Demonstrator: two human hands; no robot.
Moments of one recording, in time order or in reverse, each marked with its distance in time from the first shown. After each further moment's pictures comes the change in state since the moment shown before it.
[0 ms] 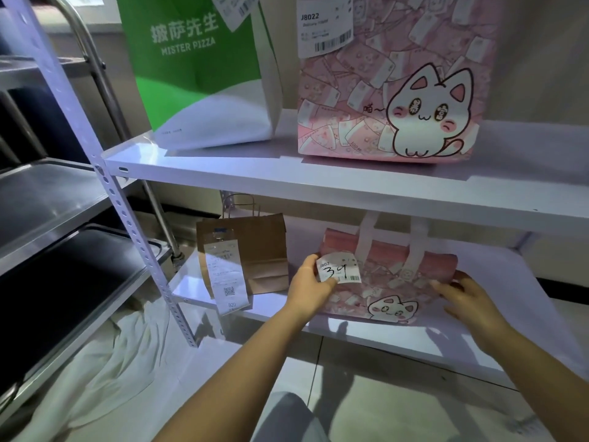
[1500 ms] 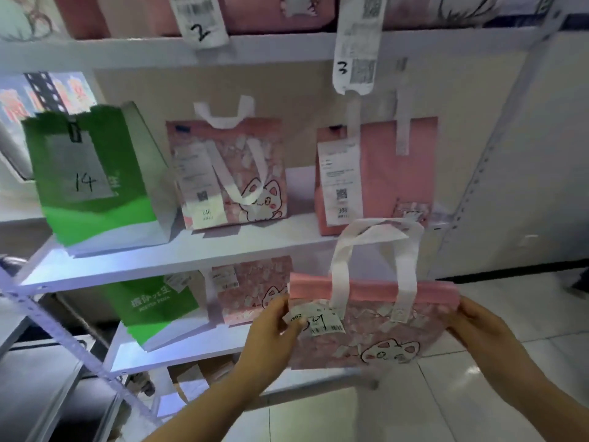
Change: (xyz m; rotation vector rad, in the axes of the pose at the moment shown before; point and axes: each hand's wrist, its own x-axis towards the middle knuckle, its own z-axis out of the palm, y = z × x) left_hand -0.228 0.538 -0.130 0.075 -0.331 0.347; right_hand -0.334 -0.525 -0.229 0.057 0.193 -0.100
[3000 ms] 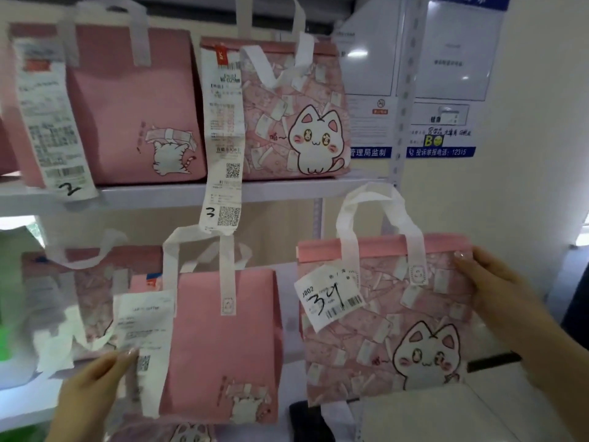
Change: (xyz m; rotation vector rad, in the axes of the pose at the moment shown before) left_hand 0.116 0.064 -0.041 -0.051 0.588 -0.172; right_hand 0.134 -0.149 -0.209 0.192 0.183 -0.344
